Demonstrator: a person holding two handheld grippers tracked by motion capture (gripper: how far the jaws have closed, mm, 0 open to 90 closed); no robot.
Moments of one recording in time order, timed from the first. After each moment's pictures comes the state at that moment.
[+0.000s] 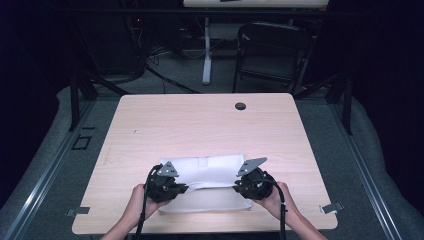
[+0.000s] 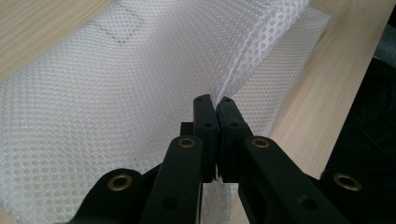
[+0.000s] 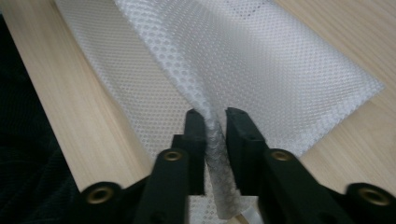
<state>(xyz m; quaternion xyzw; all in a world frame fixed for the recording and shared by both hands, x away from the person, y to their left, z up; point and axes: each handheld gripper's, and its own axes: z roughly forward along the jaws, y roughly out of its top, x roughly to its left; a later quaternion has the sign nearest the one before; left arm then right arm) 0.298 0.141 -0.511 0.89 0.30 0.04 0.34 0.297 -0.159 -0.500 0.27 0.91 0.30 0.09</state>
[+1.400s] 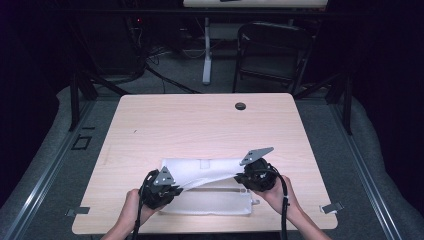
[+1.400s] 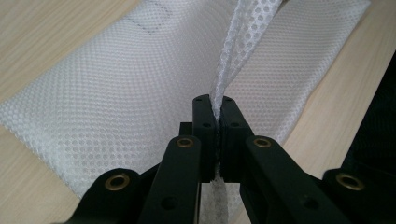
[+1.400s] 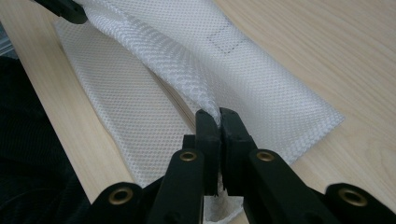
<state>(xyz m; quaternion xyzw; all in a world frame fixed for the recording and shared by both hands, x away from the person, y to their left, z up) 0.282 0.149 -0.511 0.90 0.29 0.10 0.32 0.306 -0.163 -0.475 0.31 0.89 0.32 0.09</state>
